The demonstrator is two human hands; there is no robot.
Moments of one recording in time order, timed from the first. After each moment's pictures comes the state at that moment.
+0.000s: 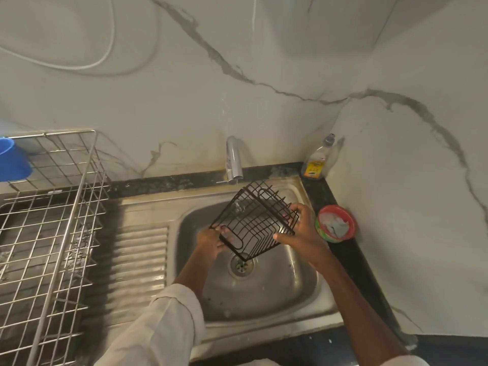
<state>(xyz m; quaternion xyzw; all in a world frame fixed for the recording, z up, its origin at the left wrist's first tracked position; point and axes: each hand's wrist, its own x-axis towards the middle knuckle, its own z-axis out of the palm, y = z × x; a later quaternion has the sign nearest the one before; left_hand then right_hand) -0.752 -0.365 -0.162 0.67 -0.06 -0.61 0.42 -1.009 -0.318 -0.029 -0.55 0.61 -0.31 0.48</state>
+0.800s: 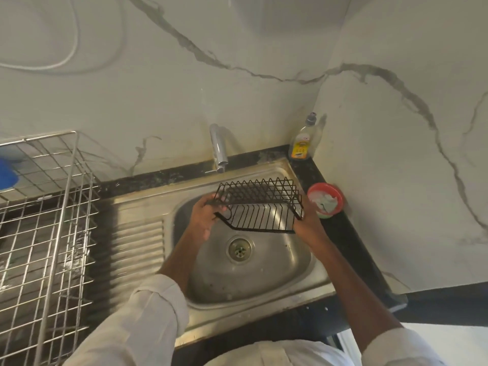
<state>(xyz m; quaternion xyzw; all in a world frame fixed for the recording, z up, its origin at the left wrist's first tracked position) -0.755 -0.361 -0.100 0.60 -0.25 -0.61 0.46 -1.035 -0.304 -0.059 -0.49 0.69 -0.31 0.44</state>
